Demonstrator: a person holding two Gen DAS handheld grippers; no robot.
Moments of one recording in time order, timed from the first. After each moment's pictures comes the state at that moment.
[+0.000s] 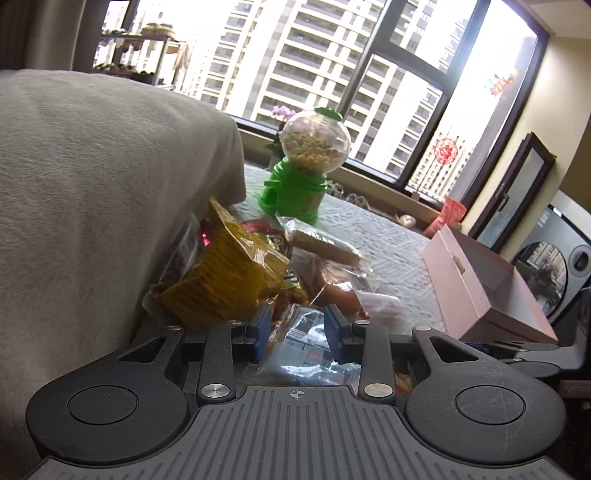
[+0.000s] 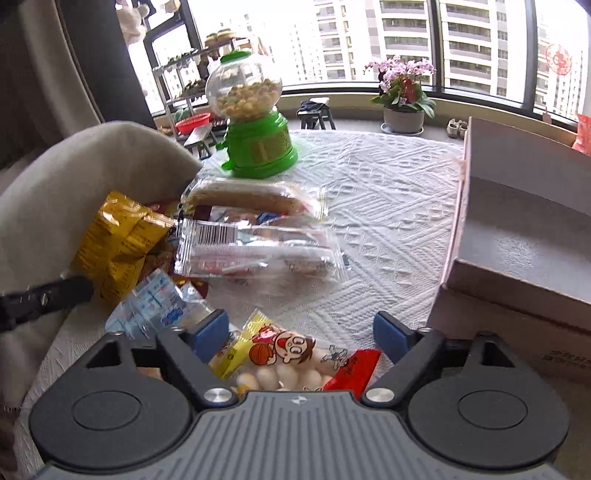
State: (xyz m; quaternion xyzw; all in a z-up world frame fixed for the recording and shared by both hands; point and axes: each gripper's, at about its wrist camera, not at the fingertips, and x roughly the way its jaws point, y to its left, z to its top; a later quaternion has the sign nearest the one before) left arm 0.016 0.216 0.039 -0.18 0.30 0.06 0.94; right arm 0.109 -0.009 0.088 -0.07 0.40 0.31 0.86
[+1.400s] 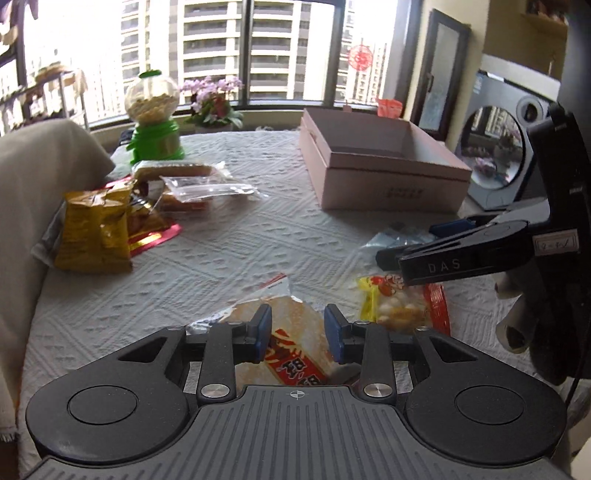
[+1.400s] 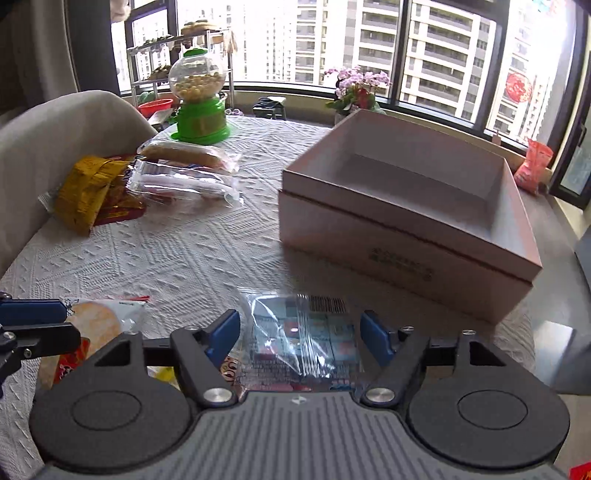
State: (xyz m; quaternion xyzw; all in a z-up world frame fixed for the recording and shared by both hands) left arm -0.045 0.050 0.039 0.01 0.37 -0.03 0.93; right arm 0.063 -0.121 0.100 -0.12 0.39 0.23 0.88
